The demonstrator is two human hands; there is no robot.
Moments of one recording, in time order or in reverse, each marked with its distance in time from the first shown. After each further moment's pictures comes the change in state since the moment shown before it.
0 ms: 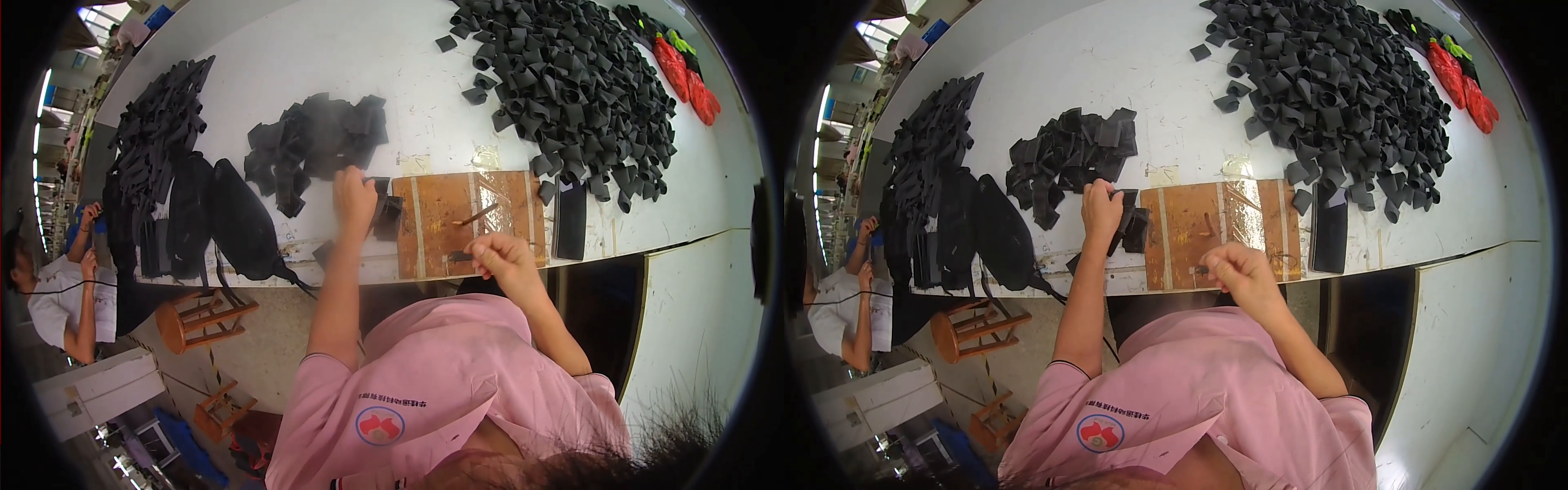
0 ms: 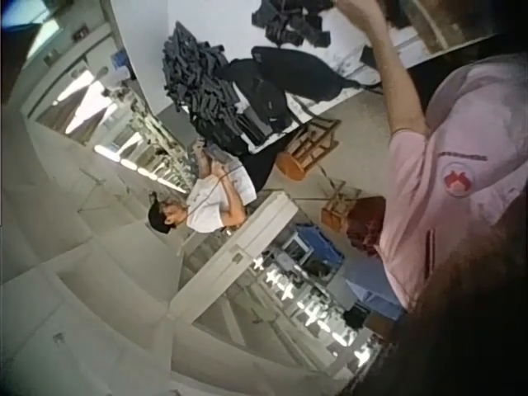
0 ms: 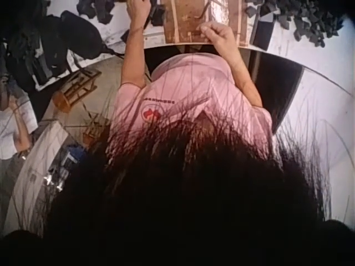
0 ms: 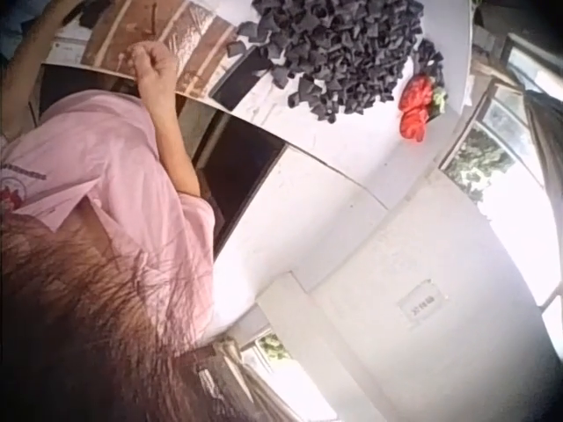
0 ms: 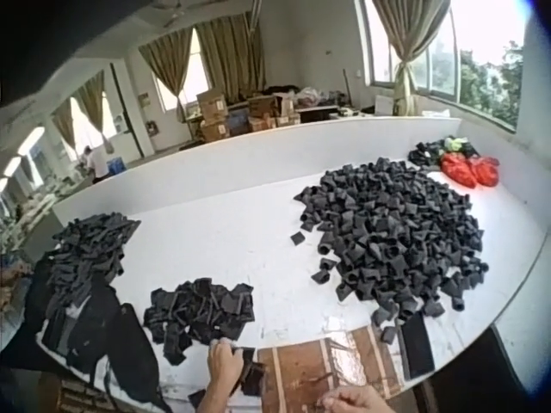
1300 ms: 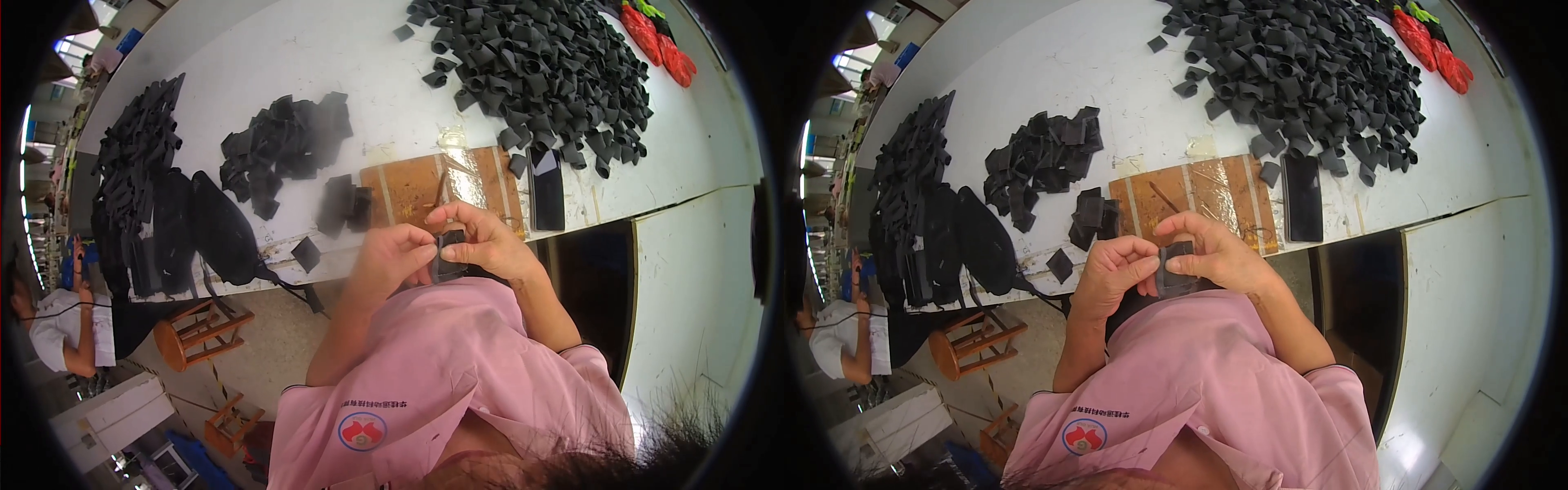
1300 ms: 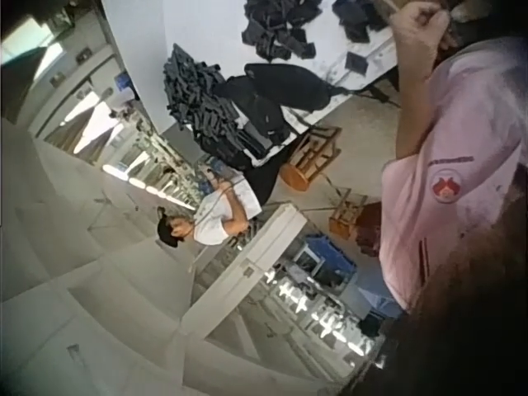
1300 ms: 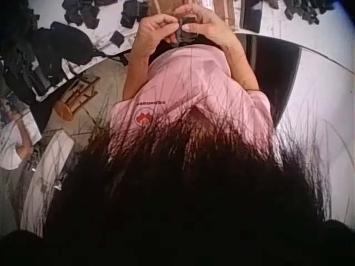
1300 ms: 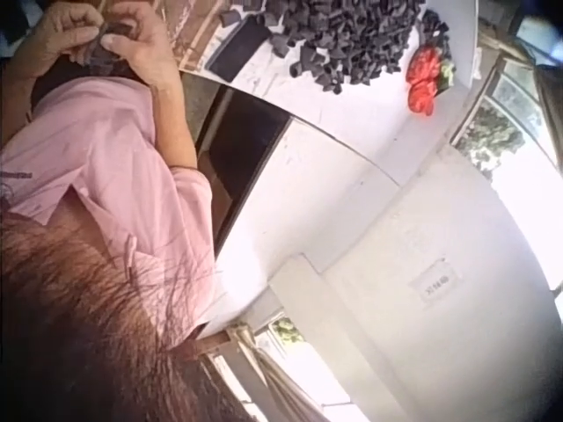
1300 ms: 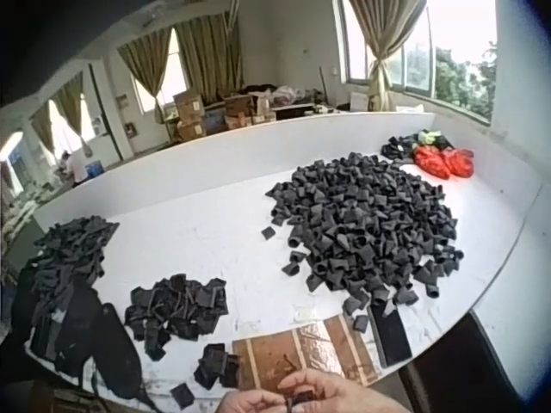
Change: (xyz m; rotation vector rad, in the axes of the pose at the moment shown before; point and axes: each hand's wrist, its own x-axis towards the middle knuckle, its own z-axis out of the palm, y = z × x) left_hand -0.094 0.107 -0.106 -1.285 -0.939 -0.240; right_hand -0.004 -0.020 -0.011 0.211 -0.419 0.035
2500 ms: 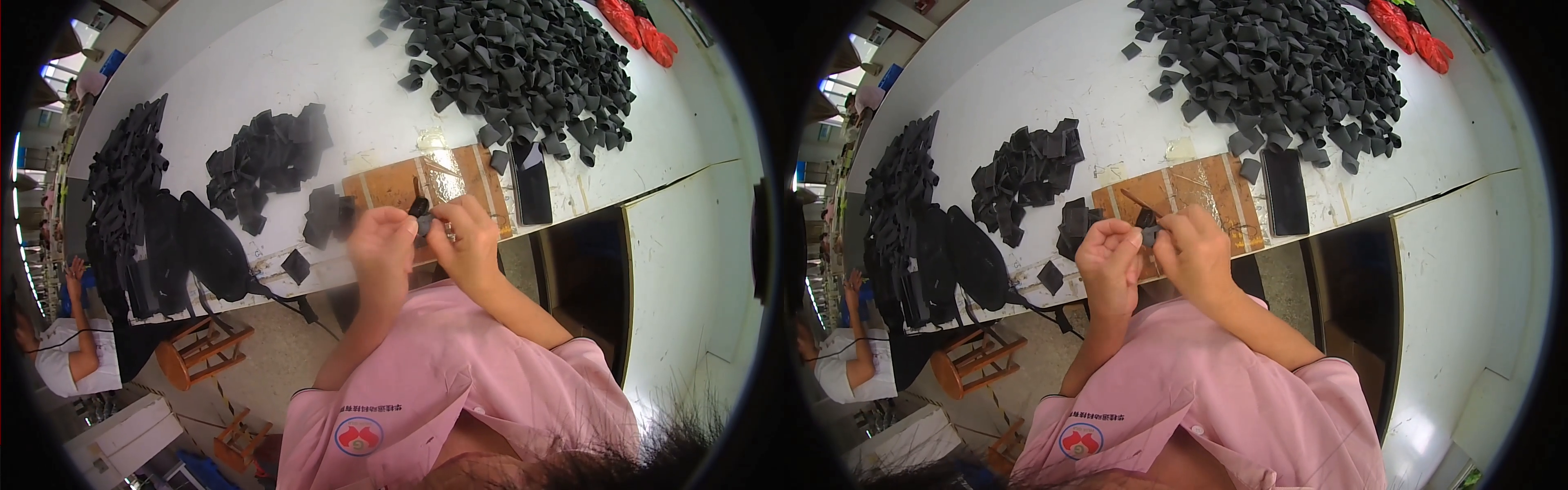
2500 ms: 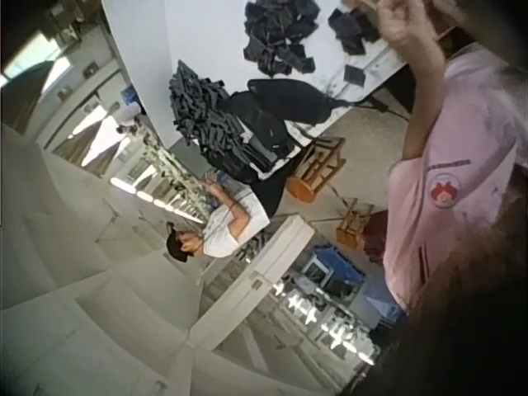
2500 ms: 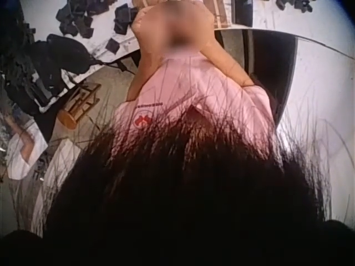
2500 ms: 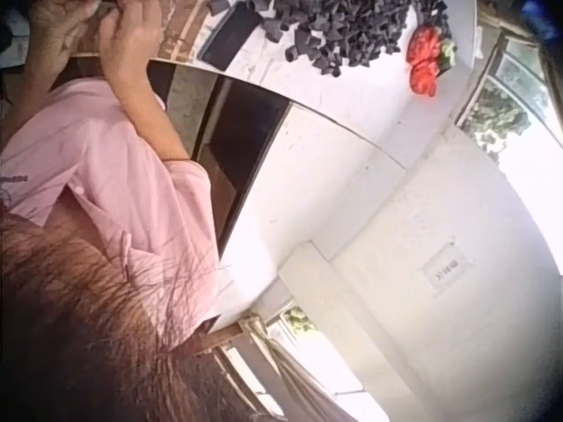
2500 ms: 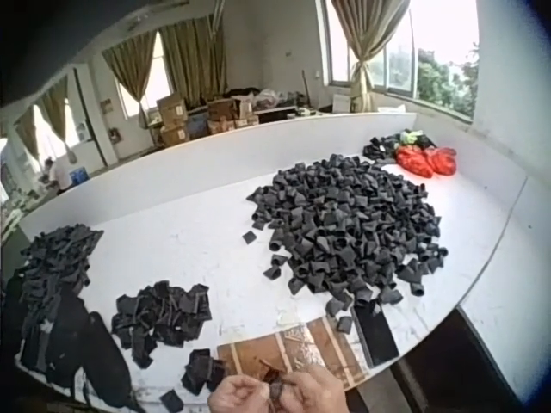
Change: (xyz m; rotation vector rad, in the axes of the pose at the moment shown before) left_hand 0.018 -0.018 0.036 0.004 0.511 0.312; right_hand 0.008 0.020 0.018 -1.245 0.850 -0.792
